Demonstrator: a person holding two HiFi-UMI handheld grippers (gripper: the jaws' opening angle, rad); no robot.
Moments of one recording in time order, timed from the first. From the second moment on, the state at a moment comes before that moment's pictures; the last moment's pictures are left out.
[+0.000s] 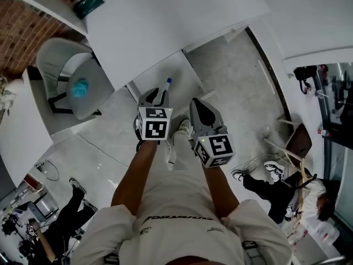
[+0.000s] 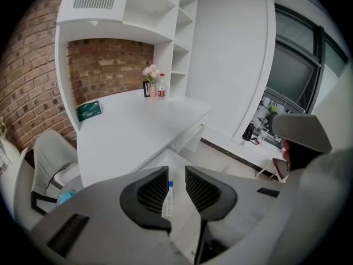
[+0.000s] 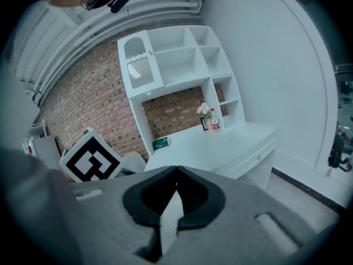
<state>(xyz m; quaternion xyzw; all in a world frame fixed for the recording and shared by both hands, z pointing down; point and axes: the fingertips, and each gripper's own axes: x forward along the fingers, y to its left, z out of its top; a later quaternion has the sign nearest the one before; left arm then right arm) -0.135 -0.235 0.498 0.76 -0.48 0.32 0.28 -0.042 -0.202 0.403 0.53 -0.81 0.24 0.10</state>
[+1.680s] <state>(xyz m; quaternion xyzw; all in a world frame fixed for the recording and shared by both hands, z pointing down) -0.133 -0.174 0.212 0.84 -0.54 0.06 0.11 -0.051 -0.173 0.200 0.51 -0.85 0.09 0.02</state>
